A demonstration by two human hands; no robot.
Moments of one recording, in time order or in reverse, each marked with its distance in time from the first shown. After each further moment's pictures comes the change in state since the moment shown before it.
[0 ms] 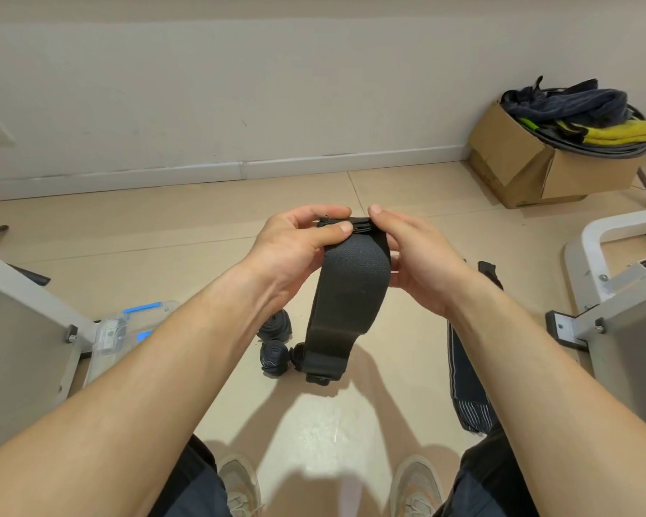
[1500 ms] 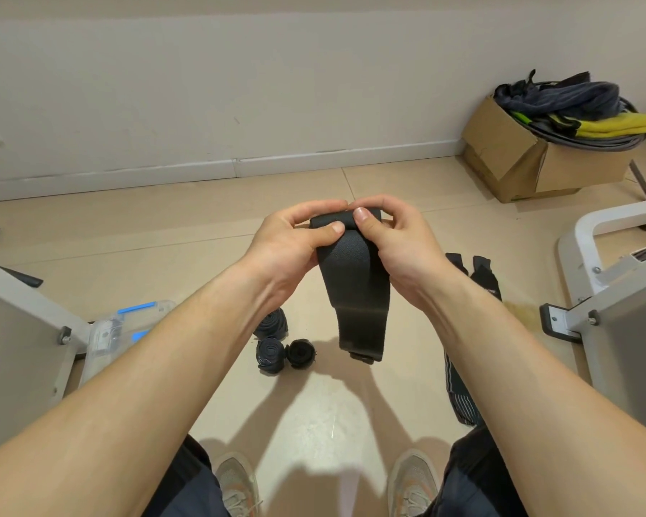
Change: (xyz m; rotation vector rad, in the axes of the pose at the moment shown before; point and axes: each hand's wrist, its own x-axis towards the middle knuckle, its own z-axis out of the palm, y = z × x) left_hand 0.005 -0.007 0.002 0.065 0.010 0.003; right_hand 0.007 0.007 0.015 -0.034 0.185 -0.223
